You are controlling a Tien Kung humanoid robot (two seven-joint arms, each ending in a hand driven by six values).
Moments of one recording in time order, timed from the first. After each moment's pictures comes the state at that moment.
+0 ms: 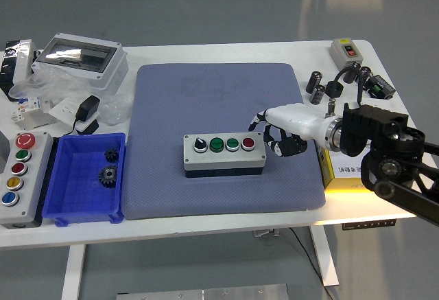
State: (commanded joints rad) left arm 0.08 0.14 -1.22 -0.18 0.68 0.05 0.05; right arm 0.73 -0.65 0.55 1.72 -1.62 0.25 -0.41
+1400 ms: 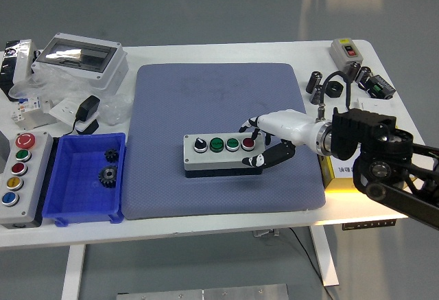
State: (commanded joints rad) left arm 0.08 0.14 -1.22 -0.18 0.68 0.04 0.05; right arm 0.77 -0.62 0.49 1.70 -1.60 0.27 -0.43
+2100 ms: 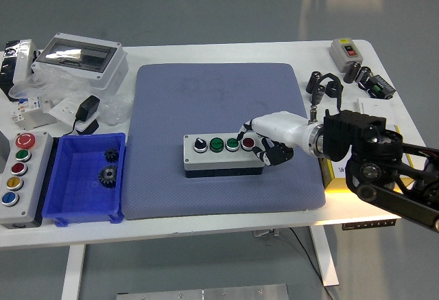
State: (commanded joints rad) left arm 0.08 0.14 -1.22 -0.18 0.68 0.04 0.05; right arm 0.80 -0.58 0.43 1.67 -1.60 0.24 -0.43
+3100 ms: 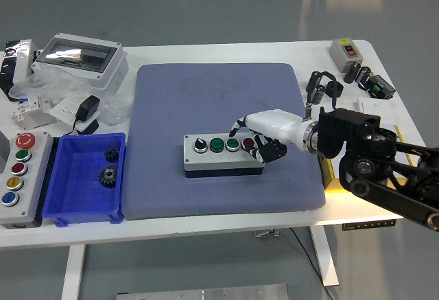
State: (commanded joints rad) left arm 0.08 0.14 -1.21 -0.18 0.67 0.04 0.04; right arm 0.78 -0.58 0.51 1.69 -1.54 0.26 -0.41
